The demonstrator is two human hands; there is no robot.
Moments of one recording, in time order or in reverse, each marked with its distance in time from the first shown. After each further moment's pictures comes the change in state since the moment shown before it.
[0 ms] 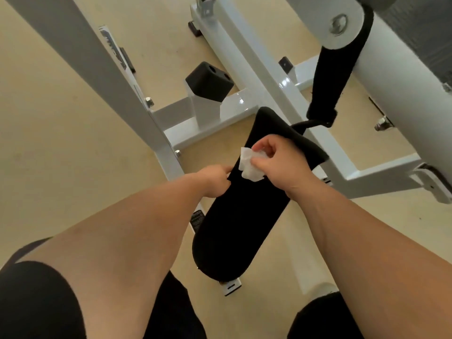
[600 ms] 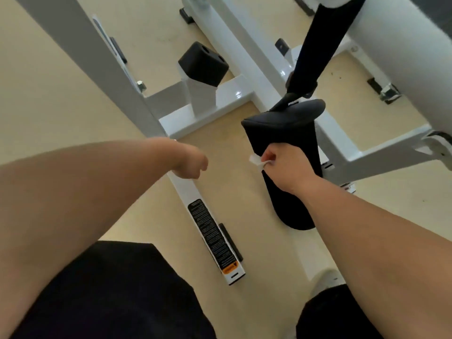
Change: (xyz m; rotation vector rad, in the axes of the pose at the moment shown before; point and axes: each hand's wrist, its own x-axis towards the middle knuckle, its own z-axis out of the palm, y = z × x) left_hand -0.016 -0.012 -0.031 0.693 -0.193 -0.025; right_hand -0.011 0.059 0.000 -0.488 -0.039 -0.003
